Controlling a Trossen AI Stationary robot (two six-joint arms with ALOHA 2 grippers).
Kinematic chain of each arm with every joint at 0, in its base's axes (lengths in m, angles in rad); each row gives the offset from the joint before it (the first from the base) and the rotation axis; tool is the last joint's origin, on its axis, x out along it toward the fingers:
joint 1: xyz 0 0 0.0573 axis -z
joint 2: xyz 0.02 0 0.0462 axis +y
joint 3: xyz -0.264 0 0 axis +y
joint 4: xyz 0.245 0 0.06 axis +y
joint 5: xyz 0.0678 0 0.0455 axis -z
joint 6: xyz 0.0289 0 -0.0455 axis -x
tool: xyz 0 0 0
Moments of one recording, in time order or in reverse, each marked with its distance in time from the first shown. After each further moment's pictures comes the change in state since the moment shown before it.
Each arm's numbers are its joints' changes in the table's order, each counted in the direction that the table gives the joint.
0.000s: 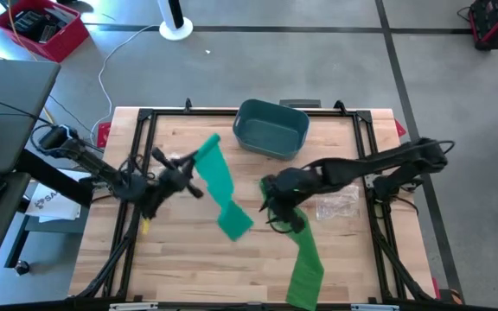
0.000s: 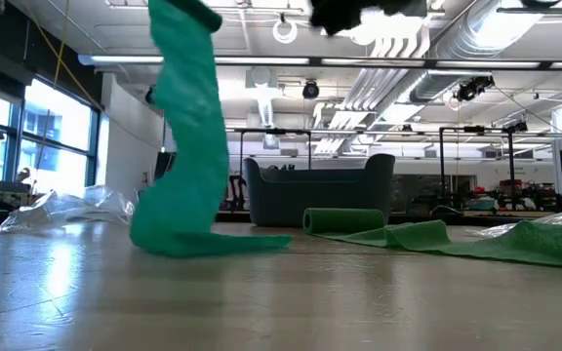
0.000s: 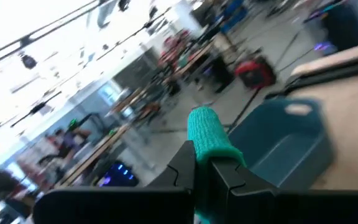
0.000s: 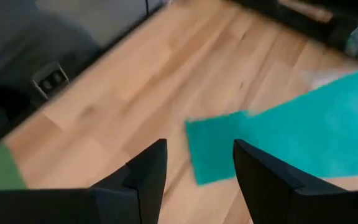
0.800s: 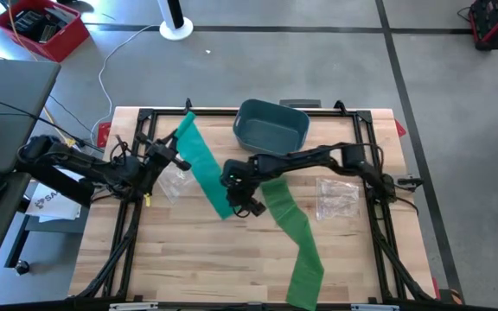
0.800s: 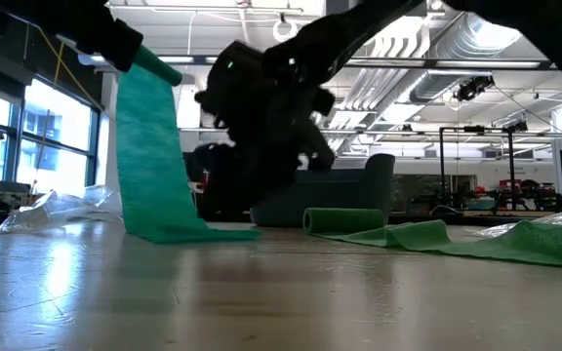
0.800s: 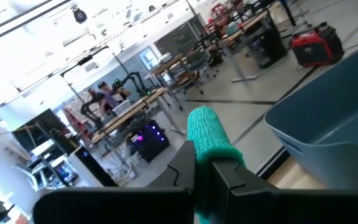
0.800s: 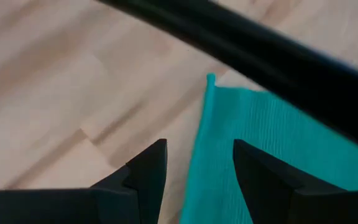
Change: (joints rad) left arm -0.277 -0.290 0.300 -0.001 0.047 0.094; right arm 0.220 0.723 -0.475 0.096 -0.286 0.382
